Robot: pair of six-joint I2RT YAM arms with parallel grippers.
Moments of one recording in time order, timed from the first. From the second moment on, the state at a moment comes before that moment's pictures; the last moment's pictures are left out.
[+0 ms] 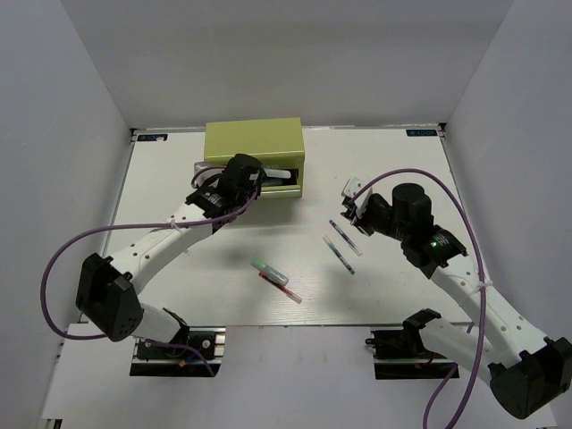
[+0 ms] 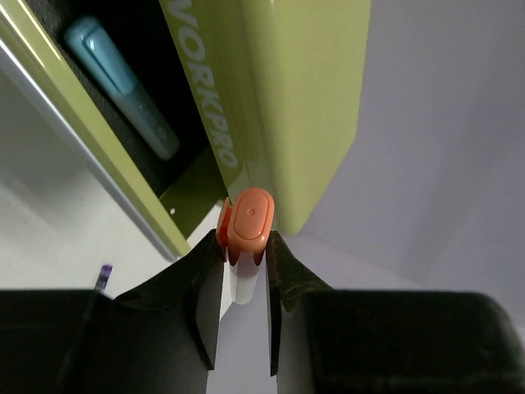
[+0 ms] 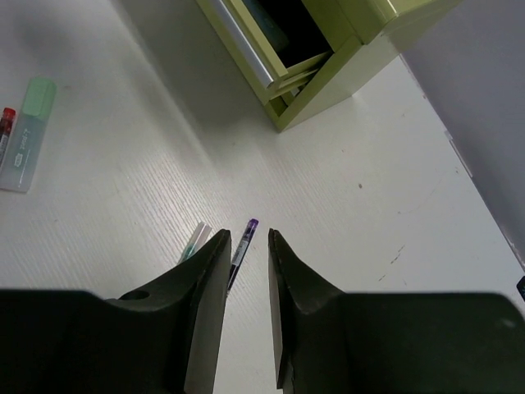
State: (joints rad) left arm -0.66 1.41 1.19 -0.40 -0.54 -1.80; right arm 0.50 0.92 0.81 -0.29 -0.36 -0.56
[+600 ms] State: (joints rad) left arm -0.59 1.53 1.19 -0.36 -0.57 -1.90; right arm 0.50 0.91 0.81 -0.29 -0.36 -0.56
